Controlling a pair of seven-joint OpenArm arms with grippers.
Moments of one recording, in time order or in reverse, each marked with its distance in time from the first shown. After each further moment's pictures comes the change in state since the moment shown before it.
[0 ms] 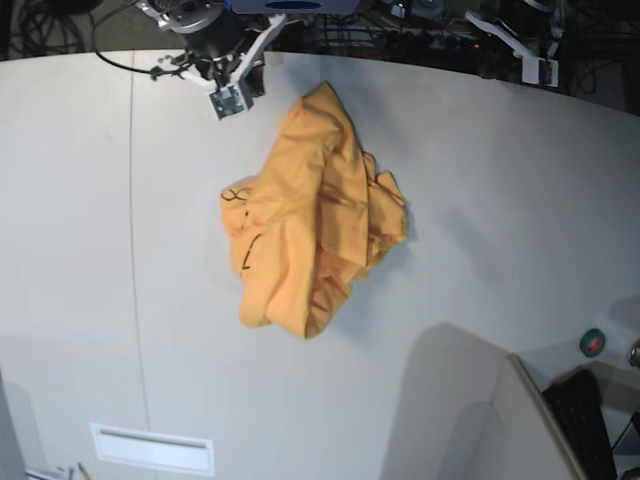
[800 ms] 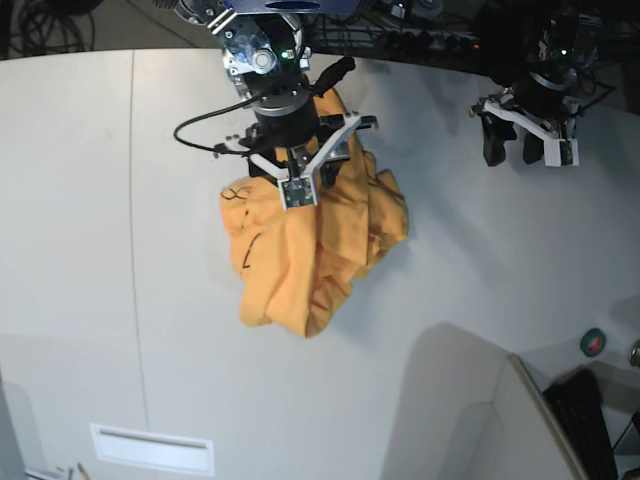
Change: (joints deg) left arm -17.2 0.7 -1.1 -6.9 -1.1 0.3 0.4; right arm 24.3 -3.1 -19.8 -17.2 1.6 -28.7 4.7
